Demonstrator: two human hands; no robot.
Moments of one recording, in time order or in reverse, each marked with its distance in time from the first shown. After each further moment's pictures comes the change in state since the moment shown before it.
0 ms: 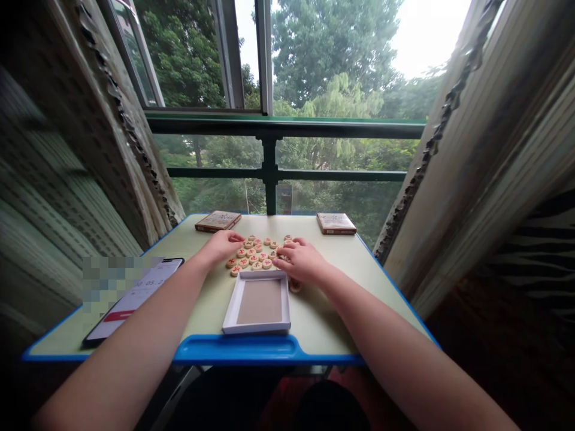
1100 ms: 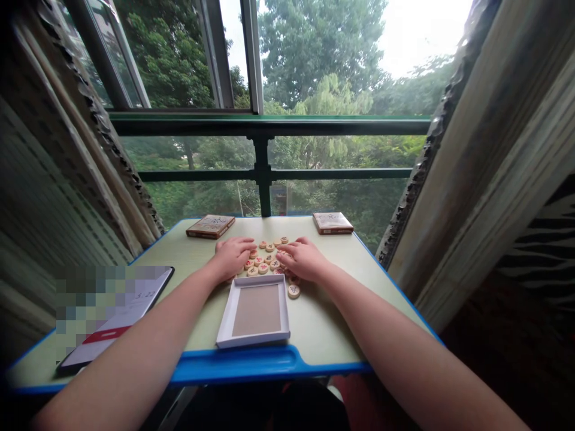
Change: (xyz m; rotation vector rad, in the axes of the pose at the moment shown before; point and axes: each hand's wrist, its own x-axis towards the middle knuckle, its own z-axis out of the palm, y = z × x) left_hand -0.006 0.010 0.027 0.448 -0.007 0.370; right_hand 0.003 0.013 0.003 0.011 0.047 0.150
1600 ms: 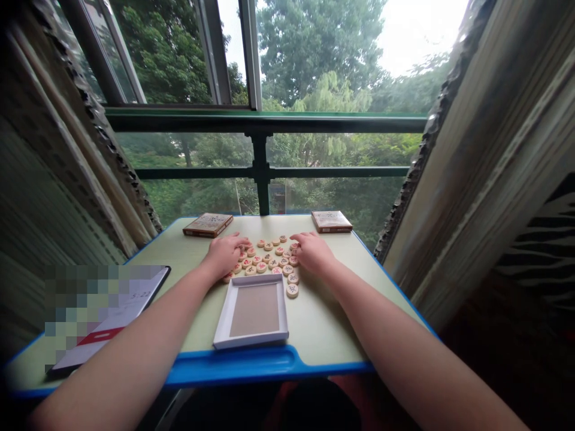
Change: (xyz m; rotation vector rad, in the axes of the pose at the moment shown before) left_hand 0.002 -0.007 -0.001 -0.022 0.020 -0.076; right_hand 0.004 0.019 -0.001 0.029 0.083 0.252
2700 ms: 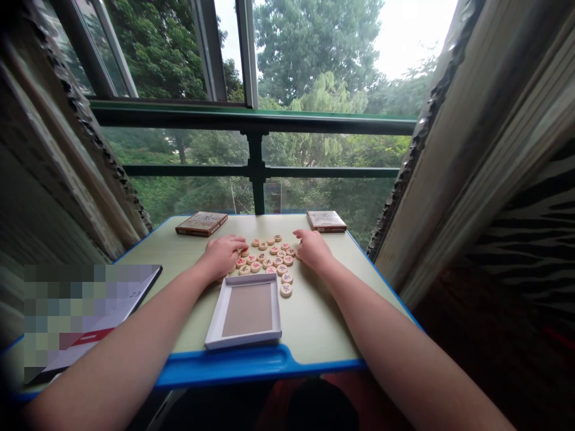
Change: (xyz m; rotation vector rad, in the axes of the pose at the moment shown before) left_hand -0.003 0.008 0.001 0.040 -0.040 0.068; right_hand 0.004 0.012 0.000 0.031 0.071 0.091
